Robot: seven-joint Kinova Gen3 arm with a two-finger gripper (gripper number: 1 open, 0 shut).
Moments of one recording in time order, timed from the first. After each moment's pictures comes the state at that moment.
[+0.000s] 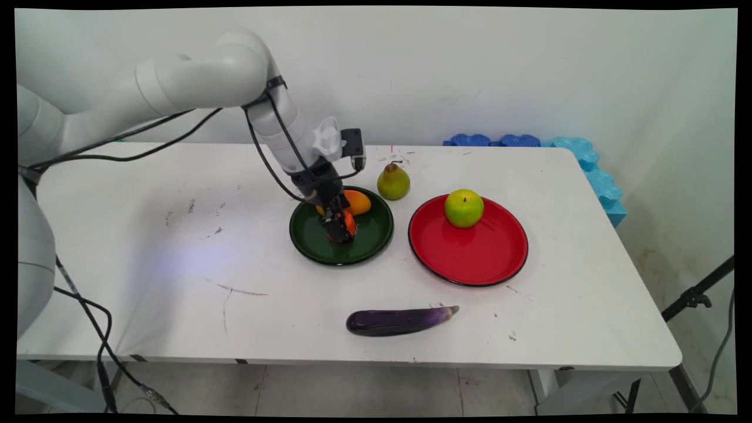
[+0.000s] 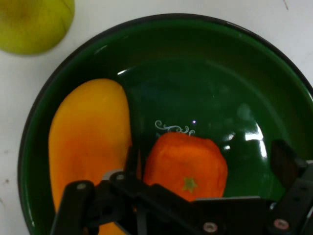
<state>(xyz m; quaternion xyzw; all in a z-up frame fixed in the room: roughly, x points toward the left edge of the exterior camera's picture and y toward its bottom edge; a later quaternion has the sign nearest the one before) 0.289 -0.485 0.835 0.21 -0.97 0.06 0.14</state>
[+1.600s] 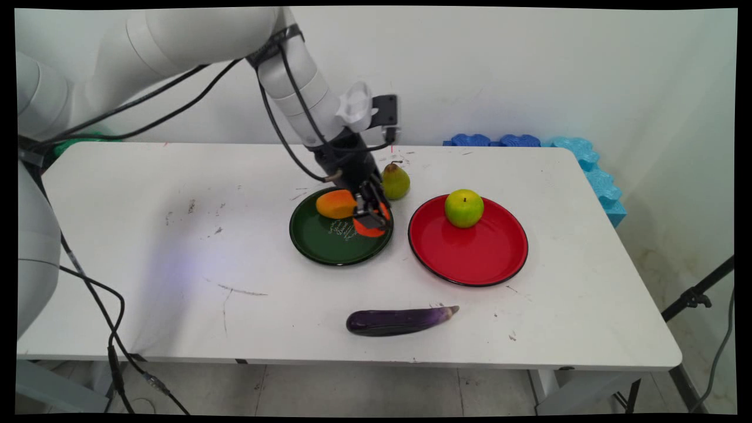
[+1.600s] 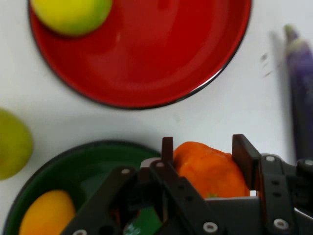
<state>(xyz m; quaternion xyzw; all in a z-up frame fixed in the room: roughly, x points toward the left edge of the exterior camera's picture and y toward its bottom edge) 0.223 -0.453 0.927 0.15 -0.97 0.05 0.19</state>
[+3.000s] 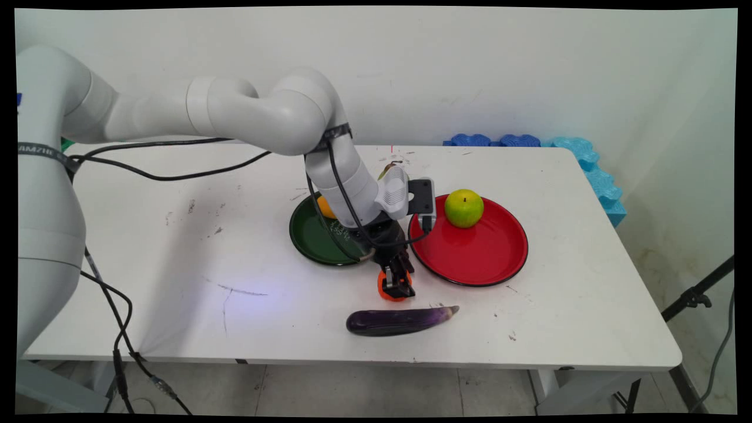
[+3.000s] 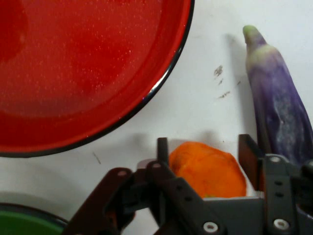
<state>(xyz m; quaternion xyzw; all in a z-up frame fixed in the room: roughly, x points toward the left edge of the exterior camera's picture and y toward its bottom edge) 0.163 -0.416 0.827 0.14 -0.97 0.03 0.18</state>
